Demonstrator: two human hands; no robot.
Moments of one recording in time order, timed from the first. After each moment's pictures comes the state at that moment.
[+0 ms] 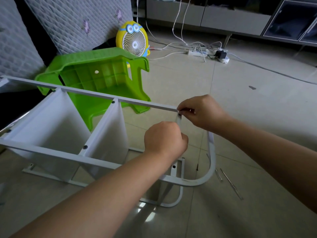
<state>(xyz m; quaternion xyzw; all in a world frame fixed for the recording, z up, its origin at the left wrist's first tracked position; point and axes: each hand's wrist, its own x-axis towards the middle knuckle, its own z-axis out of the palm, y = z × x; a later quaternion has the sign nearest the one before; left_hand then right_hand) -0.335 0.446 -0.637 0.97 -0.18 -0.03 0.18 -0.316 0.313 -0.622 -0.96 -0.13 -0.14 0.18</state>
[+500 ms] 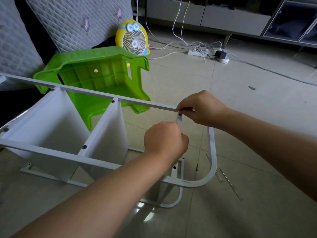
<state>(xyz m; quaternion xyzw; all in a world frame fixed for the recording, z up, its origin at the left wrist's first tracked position) -0.336 0.448 -0.635 0.97 -0.18 -0.04 0.18 -0.307 0.310 -0.615 -0.97 -0.20 -0.10 0.13</state>
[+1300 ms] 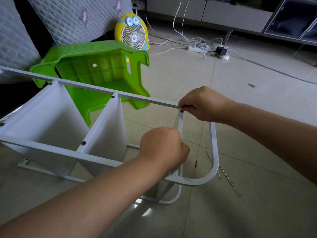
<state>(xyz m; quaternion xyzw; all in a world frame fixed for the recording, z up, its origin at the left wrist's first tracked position) -0.350 0.466 -0.632 0.96 -0.25 -0.06 0.15 -0.307 0.308 -0.607 -0.97 -0.23 -0.05 0.06</state>
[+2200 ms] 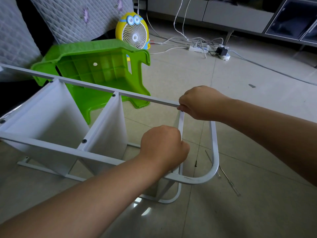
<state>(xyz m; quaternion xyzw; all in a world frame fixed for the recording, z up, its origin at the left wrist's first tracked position) -0.350 0.466 -0.636 0.95 -0.25 -0.05 0.18 -0.302 0.328 -0.597 -0.97 -0.16 0.07 -0.15</state>
